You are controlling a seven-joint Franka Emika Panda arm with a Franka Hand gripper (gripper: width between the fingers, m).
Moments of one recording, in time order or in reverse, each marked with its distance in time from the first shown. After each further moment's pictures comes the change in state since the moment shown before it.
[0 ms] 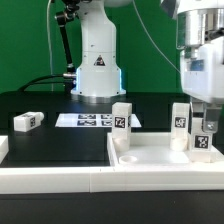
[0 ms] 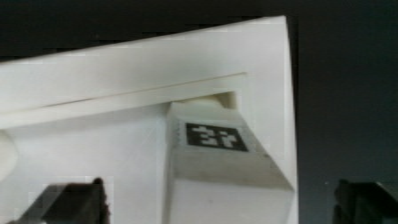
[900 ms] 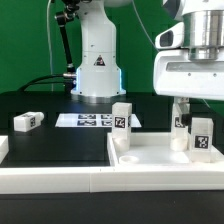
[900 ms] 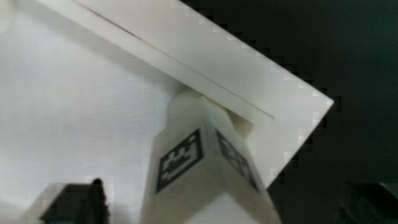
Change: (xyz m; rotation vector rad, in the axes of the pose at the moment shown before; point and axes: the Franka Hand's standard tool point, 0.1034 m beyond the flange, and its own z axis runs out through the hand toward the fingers) arm -0.001 0.001 0.001 -0.010 0.022 -0.712
